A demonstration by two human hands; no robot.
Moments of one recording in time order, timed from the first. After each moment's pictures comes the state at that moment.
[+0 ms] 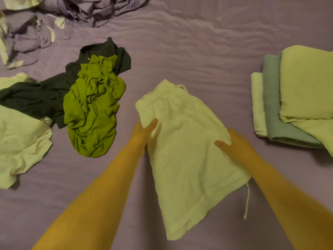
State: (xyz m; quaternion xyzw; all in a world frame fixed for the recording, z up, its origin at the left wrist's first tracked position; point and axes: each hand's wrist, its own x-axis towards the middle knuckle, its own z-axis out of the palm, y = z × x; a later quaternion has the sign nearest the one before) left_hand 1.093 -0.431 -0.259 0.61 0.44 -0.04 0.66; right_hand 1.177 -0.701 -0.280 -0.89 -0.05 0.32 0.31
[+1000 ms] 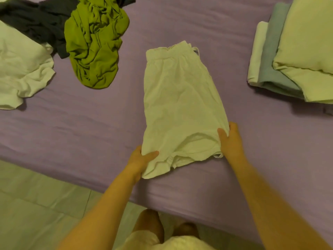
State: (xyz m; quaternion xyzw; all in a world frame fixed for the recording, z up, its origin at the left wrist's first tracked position) left_hand 0.852 -0.550 -0.259 0.50 0.56 -0.18 0.64; right_hand 1.019 -0.764 -0.263 -0.86 0.07 0.28 0.42
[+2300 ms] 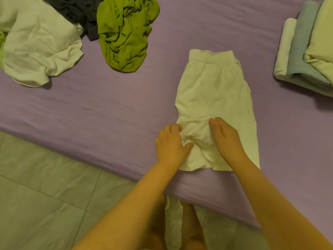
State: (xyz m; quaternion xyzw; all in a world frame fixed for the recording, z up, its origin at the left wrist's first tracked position) left_hand 0.836 -0.564 -0.233 0.88 0.33 -0.12 0.32; right_hand 0.933 -0.684 -0.202 -0.85 -0.10 0.28 0.44
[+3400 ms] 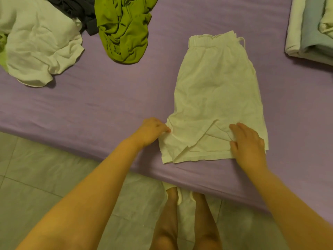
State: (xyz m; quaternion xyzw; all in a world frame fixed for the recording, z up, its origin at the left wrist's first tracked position) left_hand 0.808 -0.464 -0.267 0.78 0.29 -0.28 0.48; right_hand 0.888 -0.758 -0.283 -0.96 -0.20 0.18 0.09
